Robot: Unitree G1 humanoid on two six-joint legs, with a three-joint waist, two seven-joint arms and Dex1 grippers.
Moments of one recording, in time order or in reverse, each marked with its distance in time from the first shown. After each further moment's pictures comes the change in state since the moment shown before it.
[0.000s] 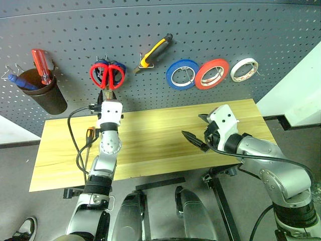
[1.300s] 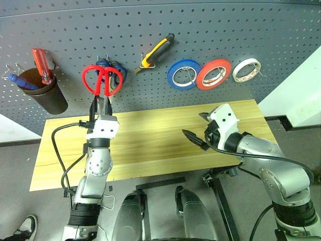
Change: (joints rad) left arm 0.239 0.039 -0.025 -0.378 0.092 -0.062 -0.068; right arm -0.004 0.000 0.003 0.017 -0.018 -0.026 0.008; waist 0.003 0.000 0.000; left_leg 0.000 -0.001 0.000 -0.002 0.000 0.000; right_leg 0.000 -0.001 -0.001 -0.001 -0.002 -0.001
